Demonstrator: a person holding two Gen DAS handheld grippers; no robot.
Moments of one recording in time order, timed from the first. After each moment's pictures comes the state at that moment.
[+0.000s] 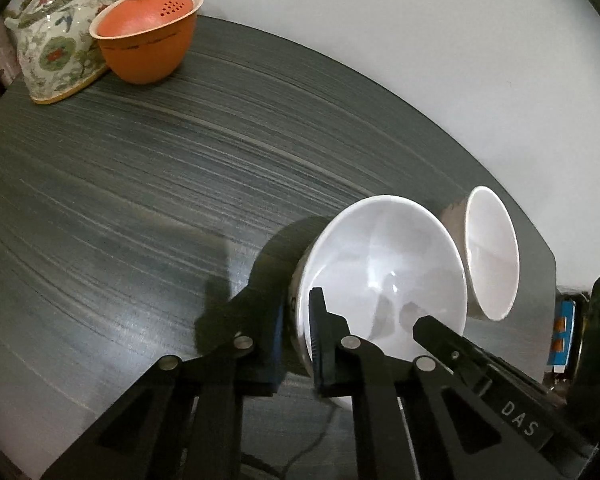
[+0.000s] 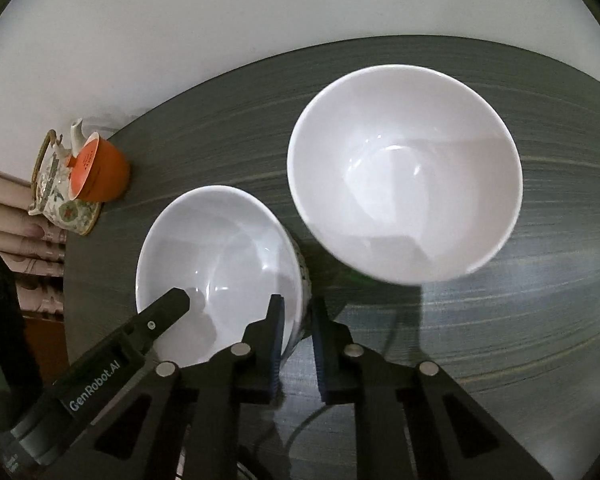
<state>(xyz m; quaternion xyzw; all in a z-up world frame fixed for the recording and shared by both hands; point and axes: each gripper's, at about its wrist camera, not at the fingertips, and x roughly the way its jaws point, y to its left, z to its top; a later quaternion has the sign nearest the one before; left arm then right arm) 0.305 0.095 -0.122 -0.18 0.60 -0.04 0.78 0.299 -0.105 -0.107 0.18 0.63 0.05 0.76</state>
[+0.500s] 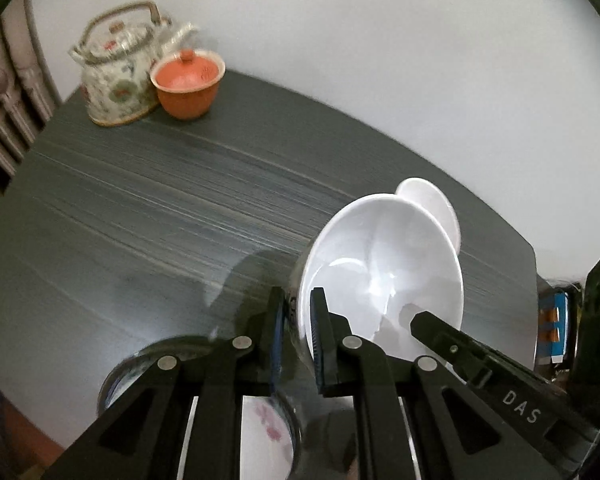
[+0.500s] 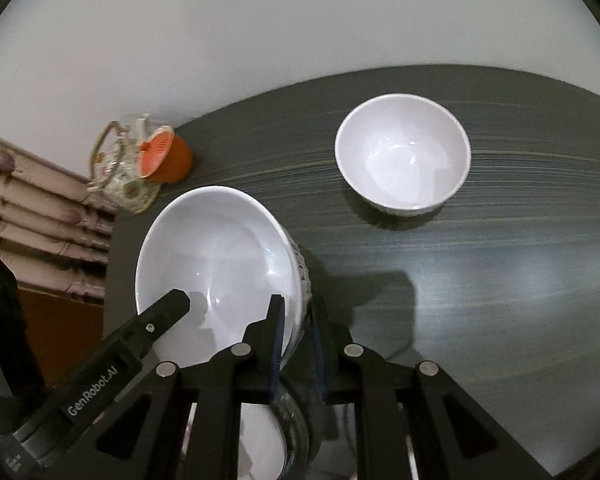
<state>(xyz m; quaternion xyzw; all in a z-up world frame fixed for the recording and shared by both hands) 0.225 0.106 -0.026 -0.17 0.56 -0.04 0.81 0.227 -0.097 -0.018 0.18 0.59 0.09 0.78</state>
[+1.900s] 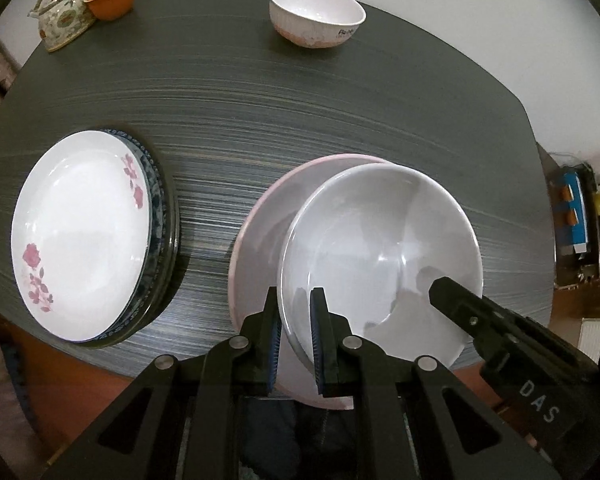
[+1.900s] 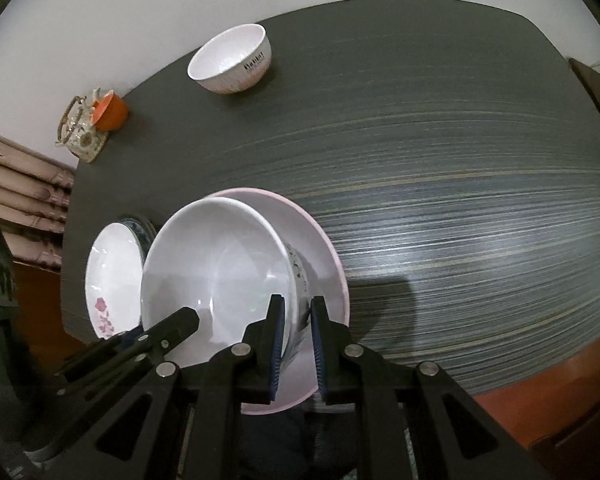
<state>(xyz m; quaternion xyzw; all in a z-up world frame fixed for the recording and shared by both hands) 0.083 -0.052 -0.077 -0.07 0.65 -0.09 0.75 0.046 -0.207 -0.062 0.19 0.62 0.01 0.76</state>
